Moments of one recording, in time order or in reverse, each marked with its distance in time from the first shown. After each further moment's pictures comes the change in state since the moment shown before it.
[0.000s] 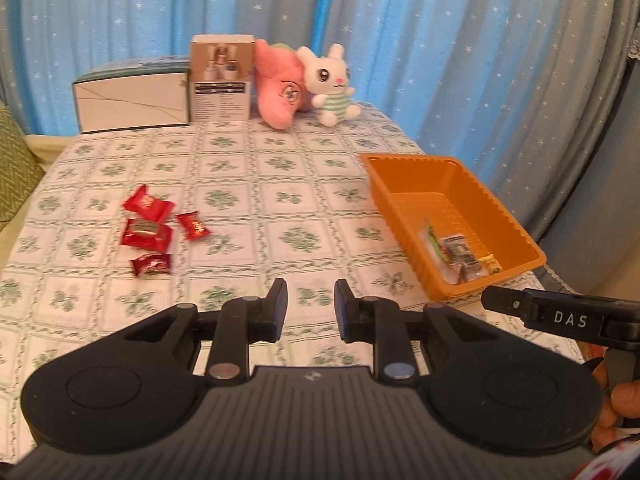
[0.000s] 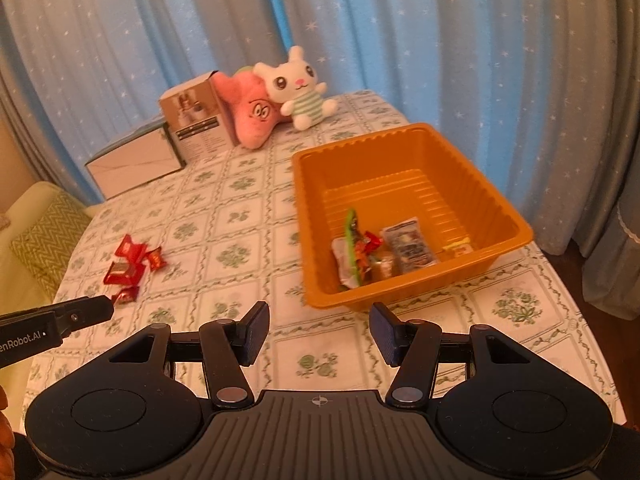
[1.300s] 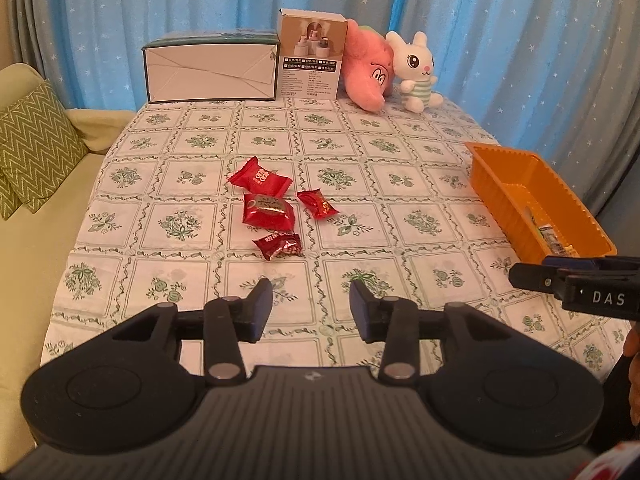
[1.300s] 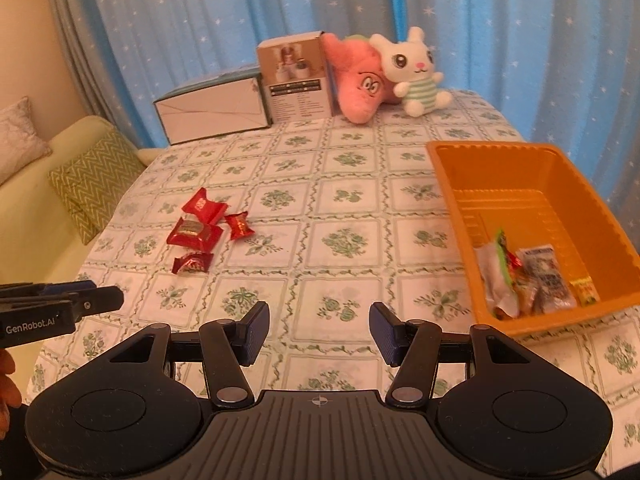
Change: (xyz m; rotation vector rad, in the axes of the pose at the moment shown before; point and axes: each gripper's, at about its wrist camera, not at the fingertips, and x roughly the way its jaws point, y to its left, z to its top) left arm 0.013 0.129 -0.005 -0.029 0.057 0.077; right arm 0.062 0.109 -0.002 -0.205 0.064 0.110
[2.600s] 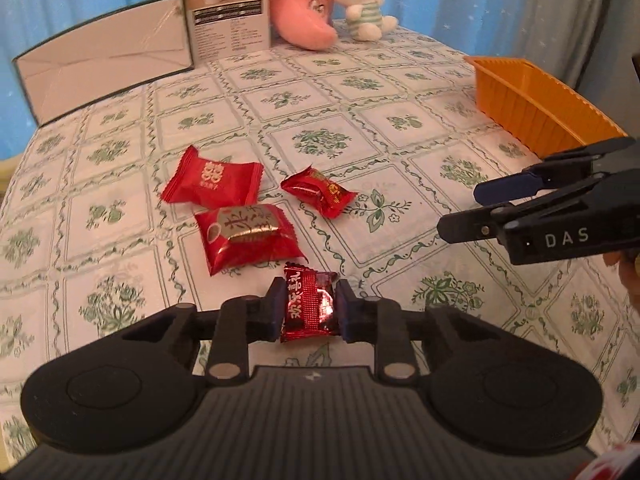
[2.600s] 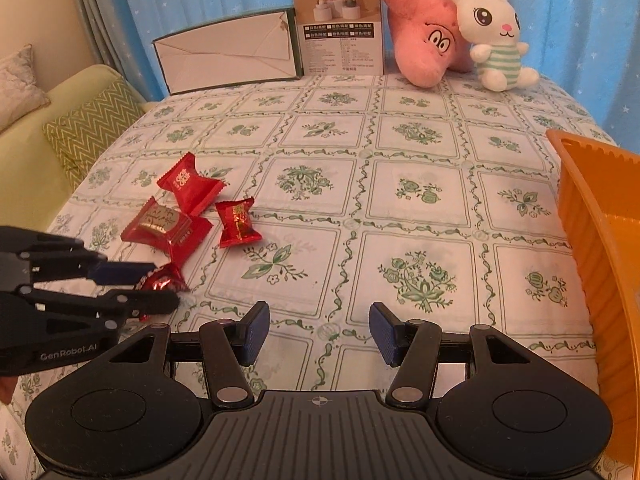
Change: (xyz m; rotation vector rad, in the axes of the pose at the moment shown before) left arm 0.147 0.032 0.024 0.280 0.110 -0.155; right arm 0.158 0.017 0.030 -0.099 0.099 0.036
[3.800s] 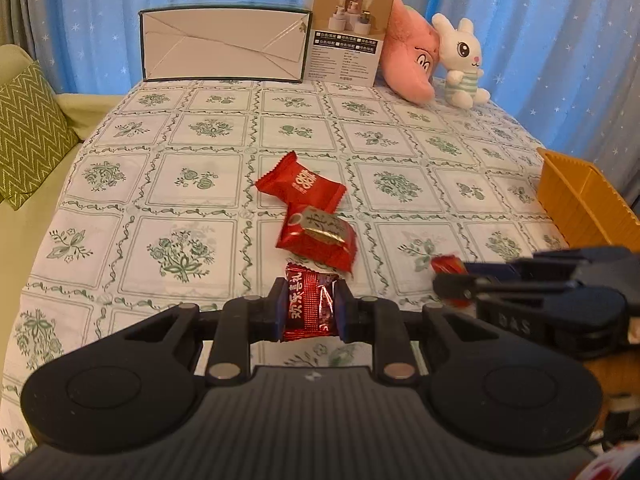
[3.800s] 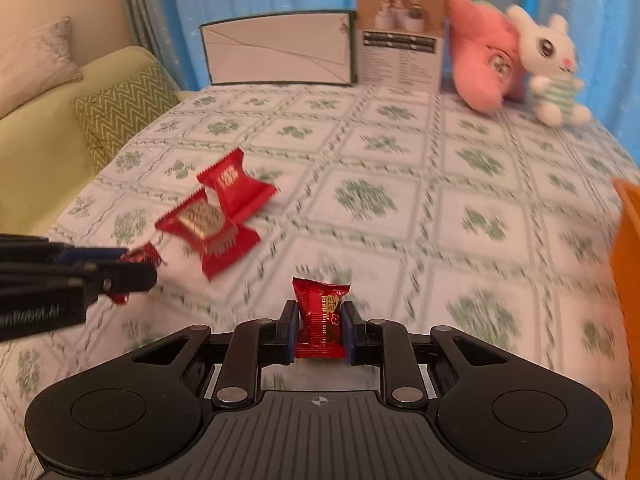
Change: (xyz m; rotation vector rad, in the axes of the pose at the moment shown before) left arm -0.041 0.008 -0.013 -0.314 -0.106 0.147; right arm 0.018 0.030 -0.001 -0.103 -0.020 0.040
